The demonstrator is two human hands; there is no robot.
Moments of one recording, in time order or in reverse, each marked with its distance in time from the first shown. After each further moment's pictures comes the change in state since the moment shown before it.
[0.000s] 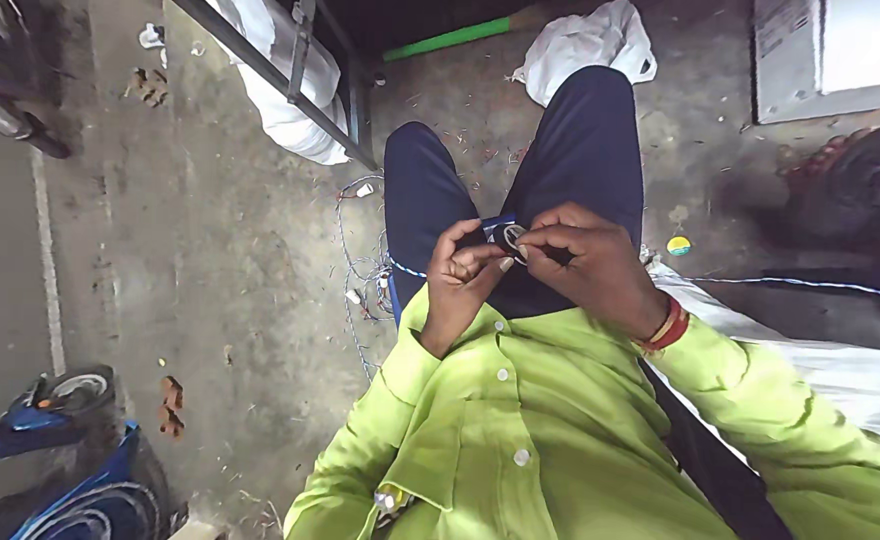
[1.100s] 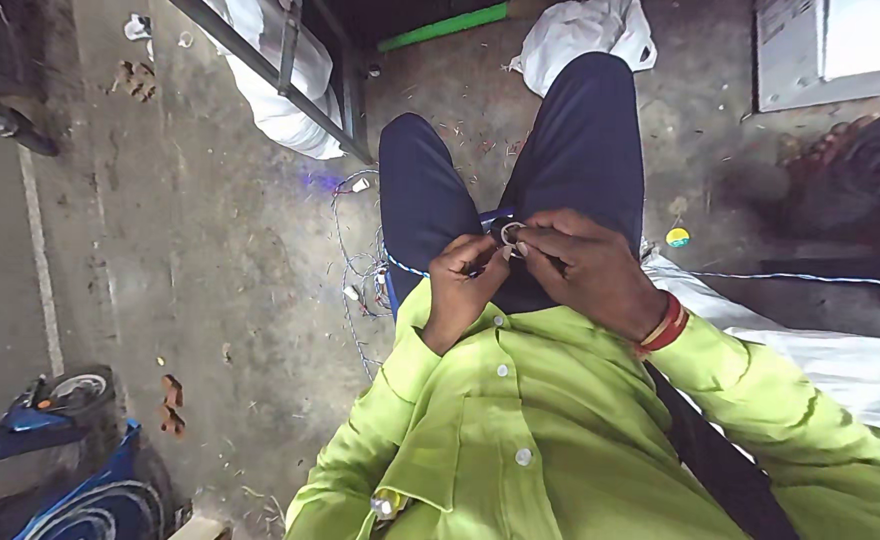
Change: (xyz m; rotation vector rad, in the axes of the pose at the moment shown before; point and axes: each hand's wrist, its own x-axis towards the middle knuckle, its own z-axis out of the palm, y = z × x) left_hand 0.000 0.001 0.007 0.266 0.065 0.037; right_hand -0.009 -0.001 0.005 -0.124 -0.035 -0.056
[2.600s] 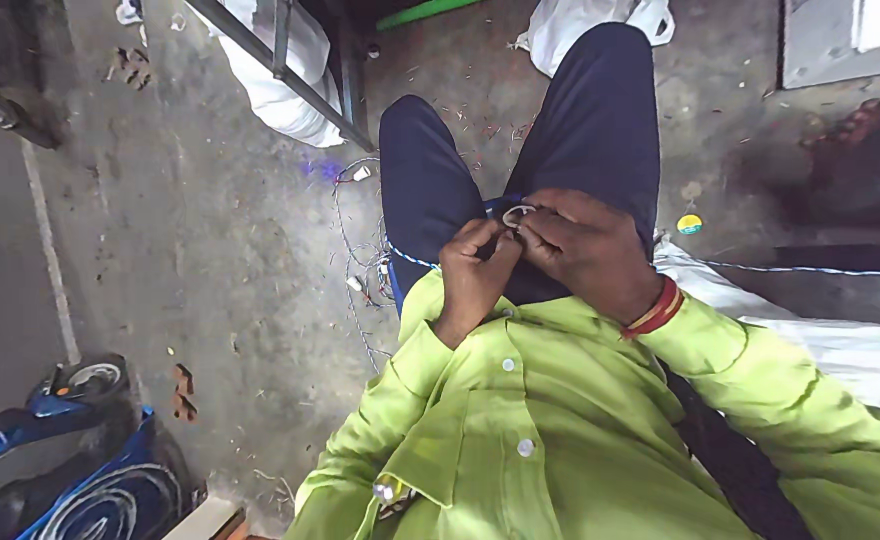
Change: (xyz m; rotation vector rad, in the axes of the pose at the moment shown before) left_hand -0.003 0.006 0.007 0.132 0.007 -0.033; right_hand 0.007 0.003 0.013 -0.106 0.093 -0.133
